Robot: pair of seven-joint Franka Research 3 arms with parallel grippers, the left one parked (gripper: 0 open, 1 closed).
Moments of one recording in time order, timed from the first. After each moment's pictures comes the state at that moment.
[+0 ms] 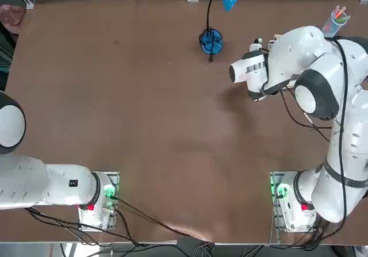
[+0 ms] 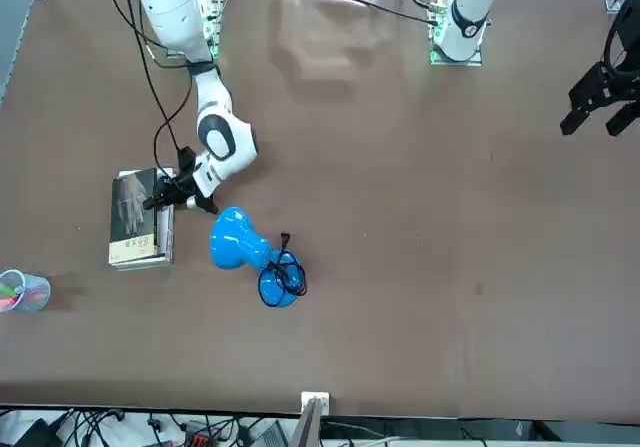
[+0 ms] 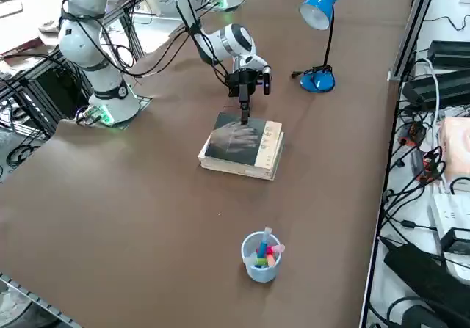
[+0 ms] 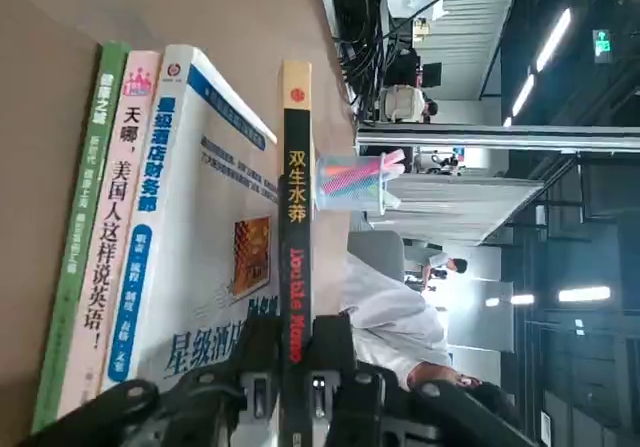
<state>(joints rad) 0.64 0.61 -0.15 -2.09 -1.32 1.79 1.11</state>
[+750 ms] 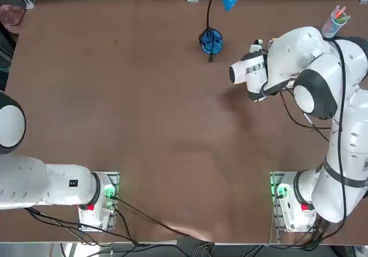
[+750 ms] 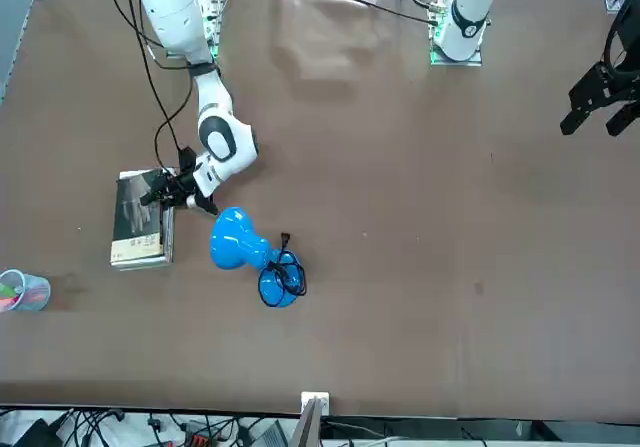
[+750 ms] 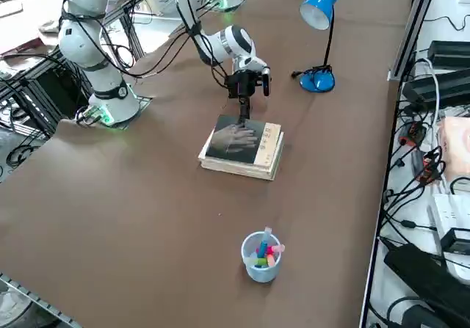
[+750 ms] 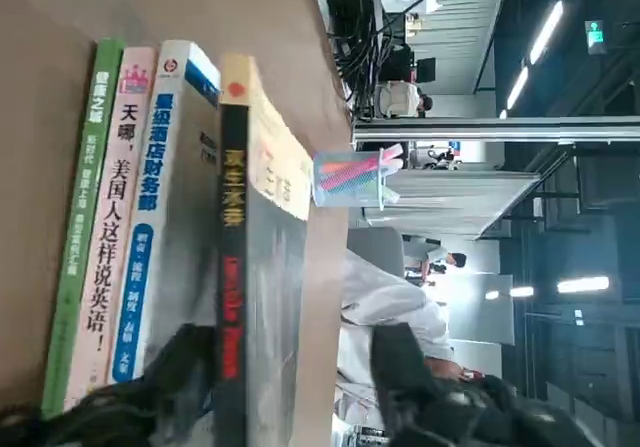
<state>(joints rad) 0.64 0.62 -0.15 -2.09 -1.32 1.78 1.15</state>
